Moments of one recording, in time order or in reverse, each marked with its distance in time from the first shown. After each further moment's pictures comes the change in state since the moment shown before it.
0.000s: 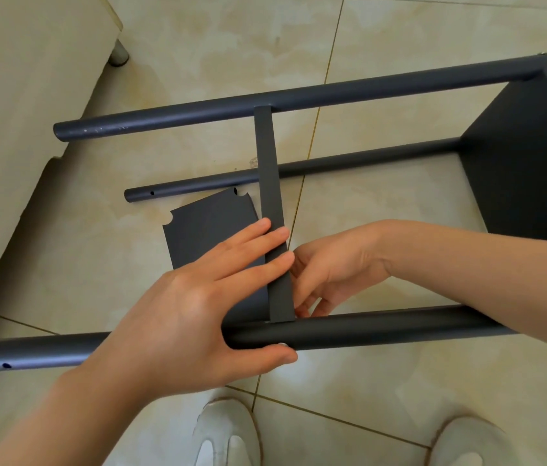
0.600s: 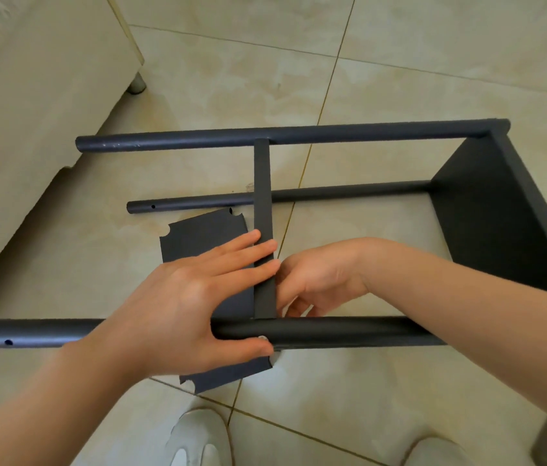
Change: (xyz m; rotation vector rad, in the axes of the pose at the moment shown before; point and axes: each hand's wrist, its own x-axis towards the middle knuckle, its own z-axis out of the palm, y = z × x) left_hand -0.001 -0.006 0.000 0.118 0.006 0.053; right_hand -0.012 -0.011 0.021 -0.061 0.189 0.097
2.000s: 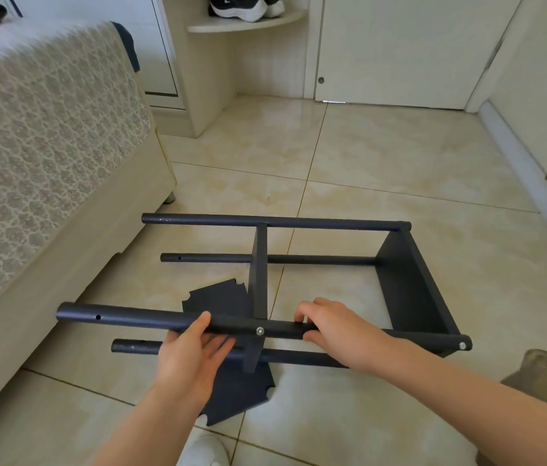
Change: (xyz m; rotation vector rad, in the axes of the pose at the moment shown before) left_hand -0.047 0.072 -0.010 -1.749 0.861 -1.067; right_hand -0.086 0.038 0.096 -0.848 0.993 -0.217
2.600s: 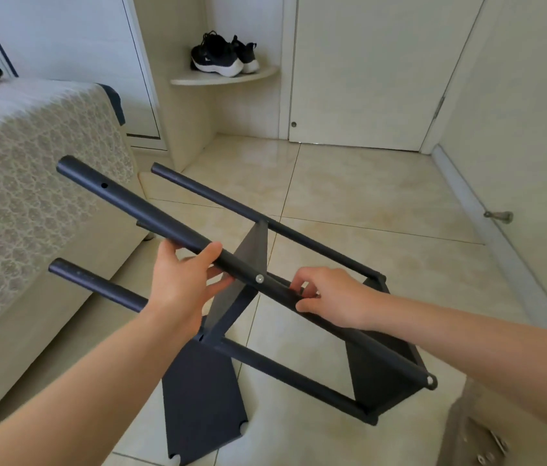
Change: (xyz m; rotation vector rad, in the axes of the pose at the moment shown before) left_hand -0.057 0.088 0.116 0.287 -0.259 0.442; right_hand -0.028 -0.022 -0.128 0.129 0.121 0.063
